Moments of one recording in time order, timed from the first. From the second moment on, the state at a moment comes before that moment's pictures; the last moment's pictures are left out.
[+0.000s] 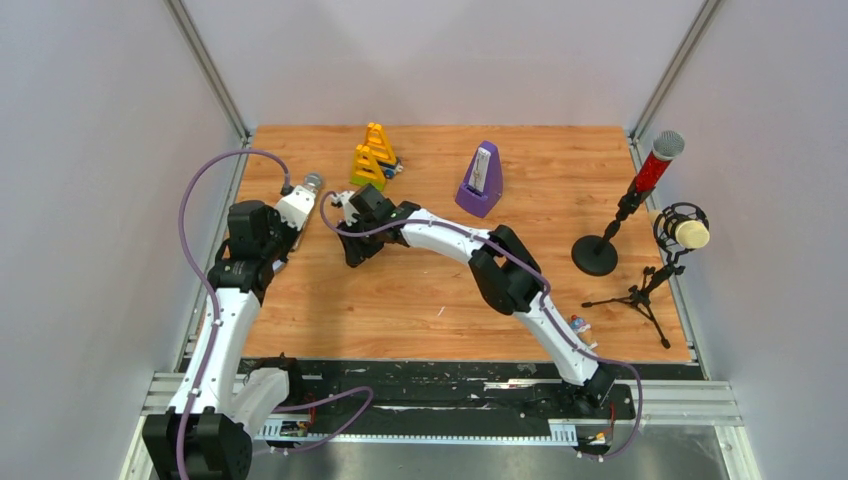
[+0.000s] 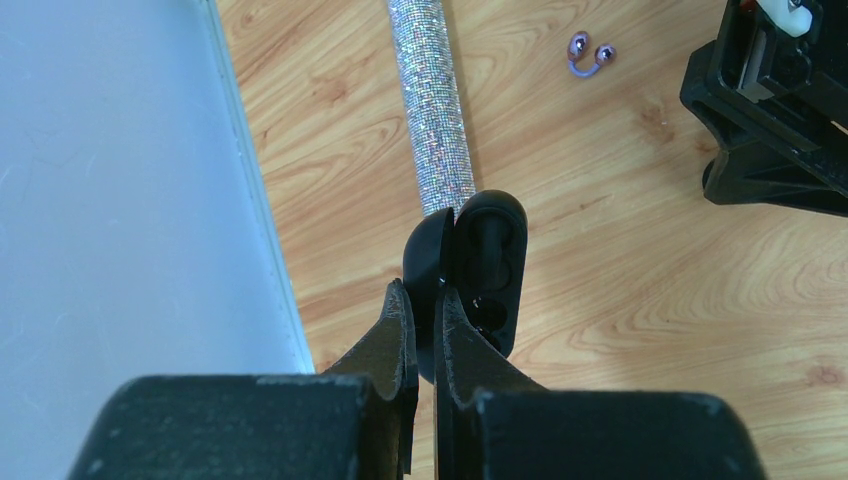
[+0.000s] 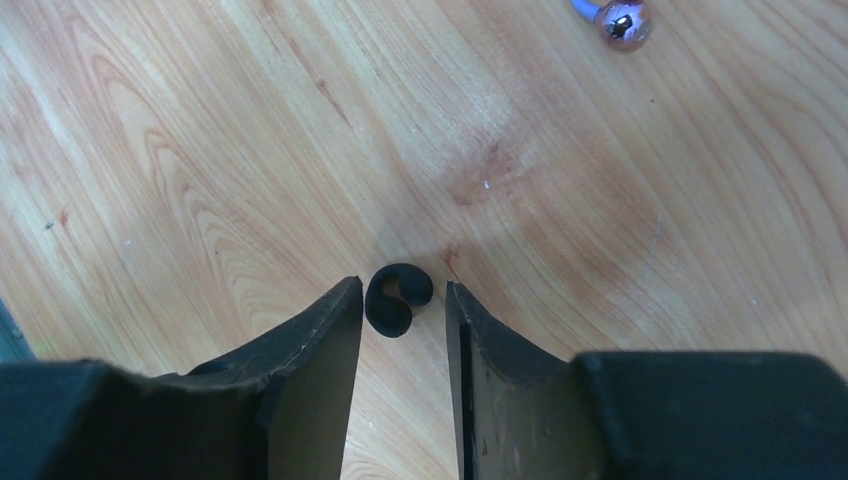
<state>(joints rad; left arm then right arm) 0.02 0.91 0.78 -0.44 0.05 0.58 0.90 2.48 2.08 -0.45 -0.29 0.19</state>
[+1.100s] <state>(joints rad) 0.02 0.90 0.78 -0.44 0.06 0.57 0.95 2.38 1.93 -0.43 -0.18 0.01</state>
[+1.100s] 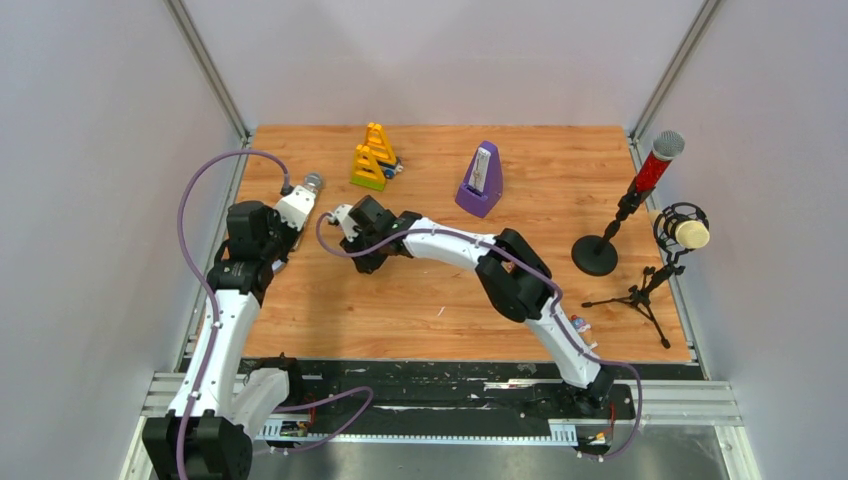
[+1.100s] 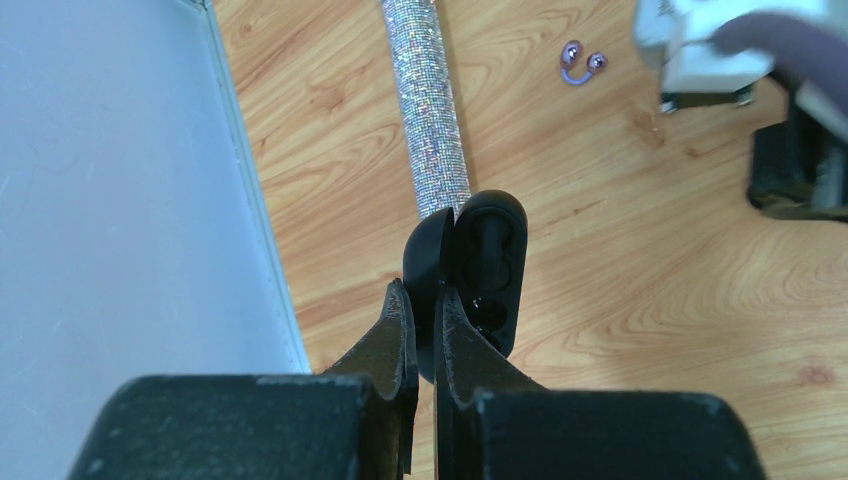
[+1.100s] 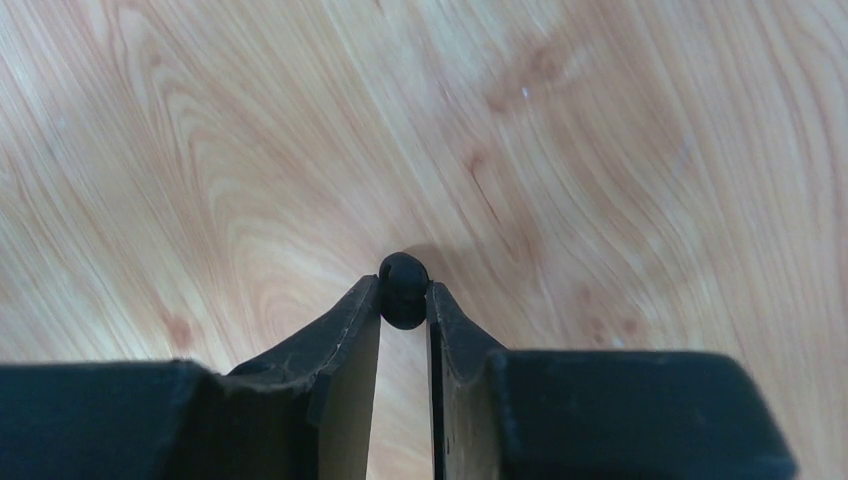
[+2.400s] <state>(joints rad) 0.02 0.88 0.78 -0.44 0.12 0.57 0.70 1.98 1.44 -0.95 -0.32 -1.01</state>
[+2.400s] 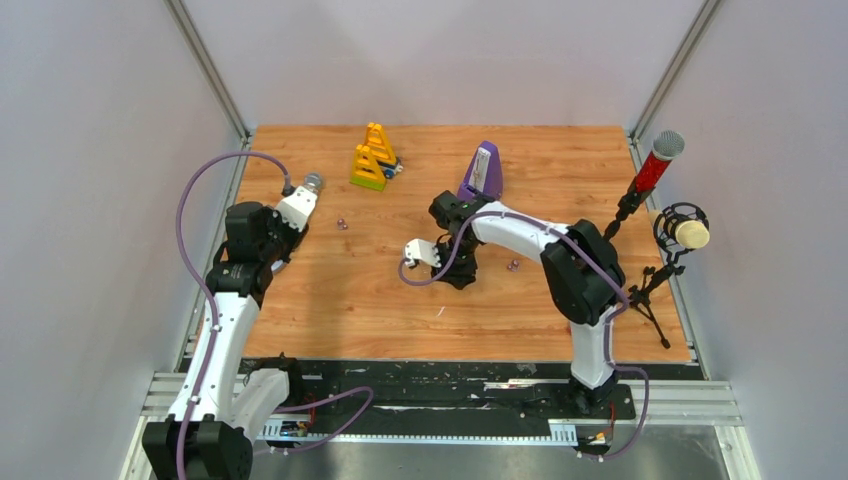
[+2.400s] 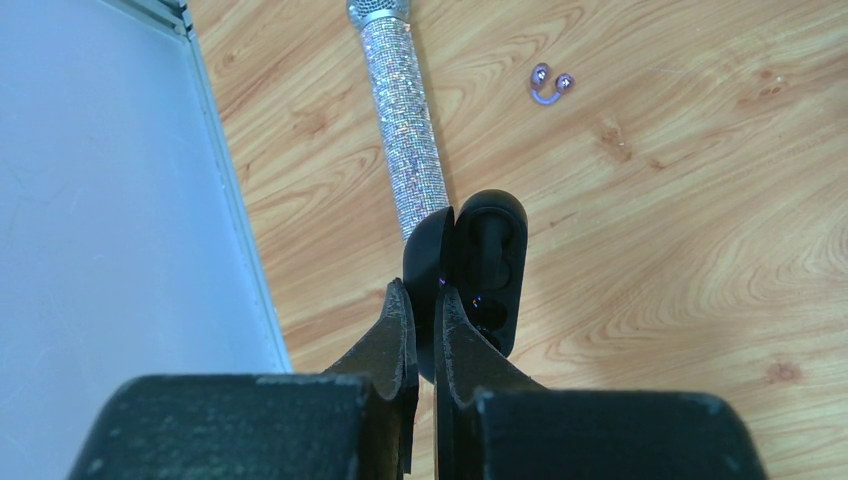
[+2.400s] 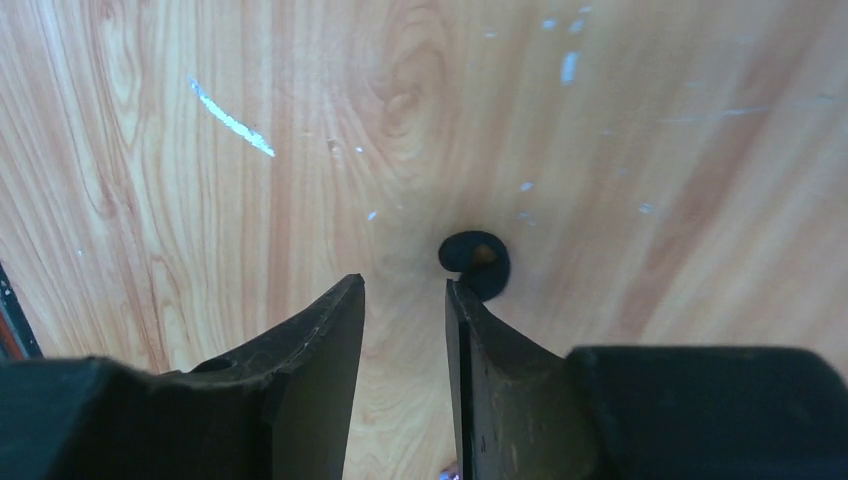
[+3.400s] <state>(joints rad) -0.26 1.19 0.99 -0.48 0.31 0.59 0.49 2.13 1.68 -0.92 -0.59 -0.87</state>
